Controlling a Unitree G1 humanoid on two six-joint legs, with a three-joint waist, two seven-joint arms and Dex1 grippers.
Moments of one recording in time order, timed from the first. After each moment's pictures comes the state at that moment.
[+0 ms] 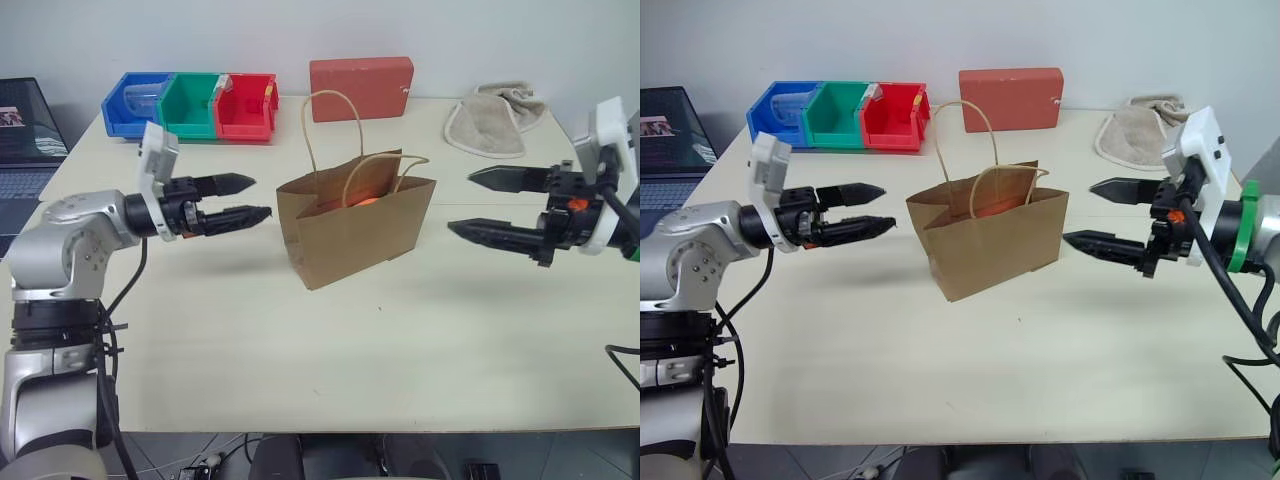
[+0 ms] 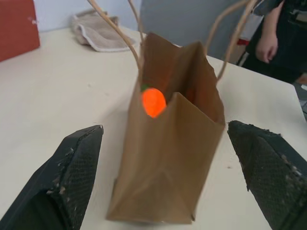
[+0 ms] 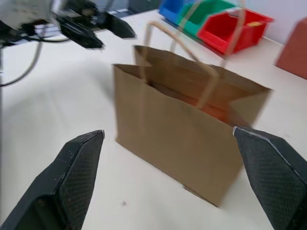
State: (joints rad) left arm -0.67 0.76 0.12 0.15 -0.57 0.61 -1.23; right arm -0.61 -0.93 -0.31 -0.54 0.96 1.13 0.82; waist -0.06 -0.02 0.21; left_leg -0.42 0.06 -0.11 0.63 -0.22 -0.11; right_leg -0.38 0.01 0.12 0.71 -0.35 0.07
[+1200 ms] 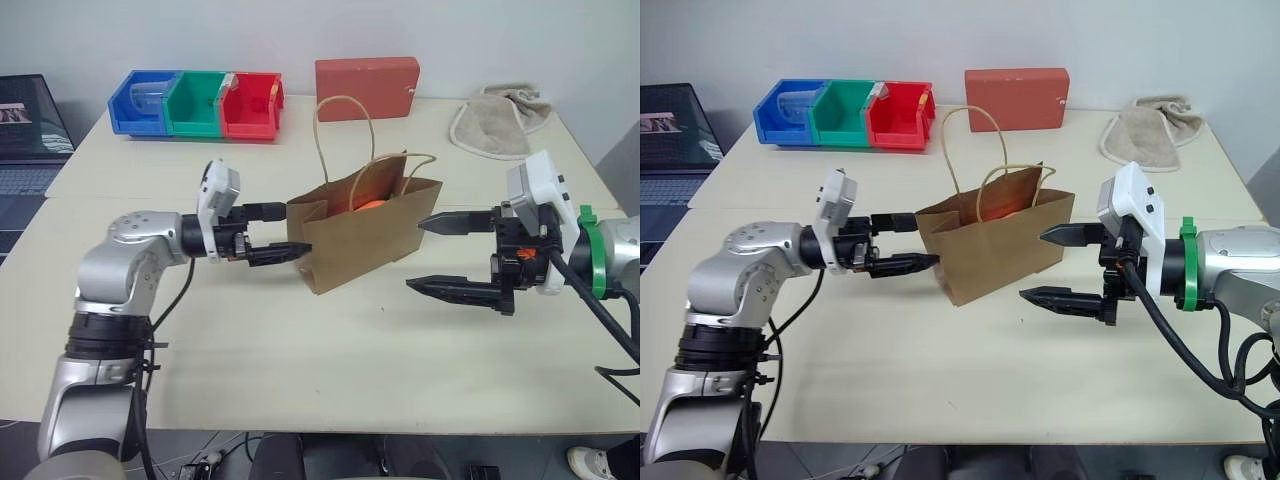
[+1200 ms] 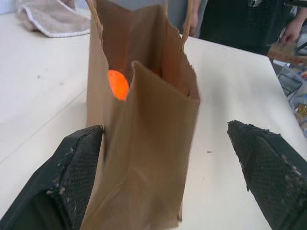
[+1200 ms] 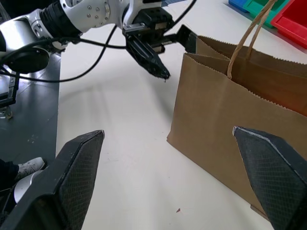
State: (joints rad) left arm -0.61 0.65 0.03 0.06 -0.52 0.56 -1.22; right arm -0.56 -0.96 -0.19 -0.63 1.08 1.08 0.74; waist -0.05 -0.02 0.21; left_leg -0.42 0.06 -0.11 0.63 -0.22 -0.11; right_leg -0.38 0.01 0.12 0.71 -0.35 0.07
